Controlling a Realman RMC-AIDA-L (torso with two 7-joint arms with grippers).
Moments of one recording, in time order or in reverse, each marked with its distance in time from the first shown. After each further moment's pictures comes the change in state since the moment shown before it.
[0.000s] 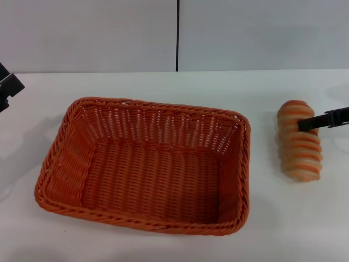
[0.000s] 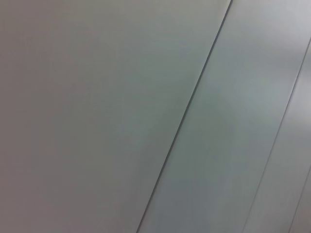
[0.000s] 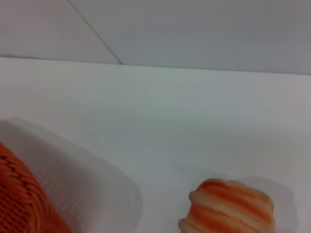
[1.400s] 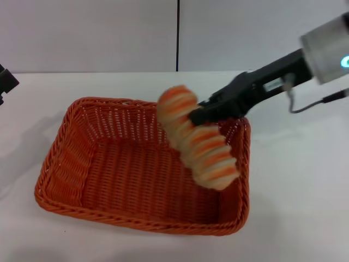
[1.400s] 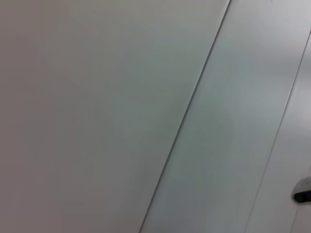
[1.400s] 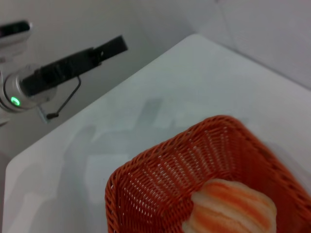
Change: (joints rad) left arm 0.003 0.002 0.000 0.001 -0.025 0.012 0.002; right arm 0.147 0.082 -0.374 -0.266 0.369 -0.263 0.049
